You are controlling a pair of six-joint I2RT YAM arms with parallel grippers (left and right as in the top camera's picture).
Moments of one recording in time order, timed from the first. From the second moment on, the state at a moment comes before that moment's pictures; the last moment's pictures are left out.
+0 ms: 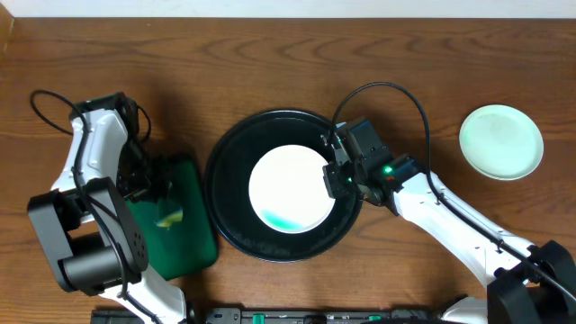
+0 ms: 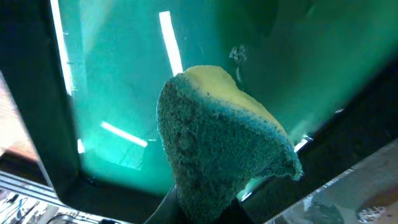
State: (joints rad) left arm 0.27 1.84 1.30 -1.32 0.02 -0.34; right arm 0.58 1.56 0.98 -0.49 -0.14 0.27
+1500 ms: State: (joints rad) left arm 0.15 1.20 1.27 -1.24 0.04 -0.33; right arm 0.75 1.56 1.15 -0.57 0.28 -0.10
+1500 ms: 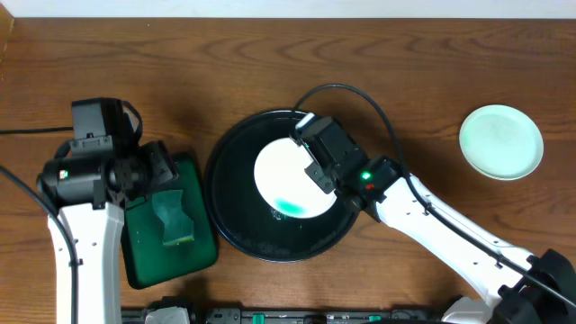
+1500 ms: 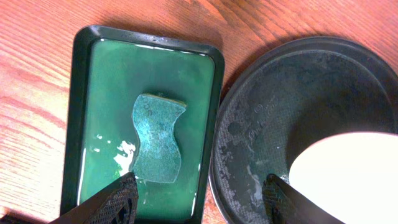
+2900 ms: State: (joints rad) left arm 0.15 1.27 1.27 -1.21 0.04 -0.33; right arm 1.18 1.56 1.28 -0.65 1.24 -0.56
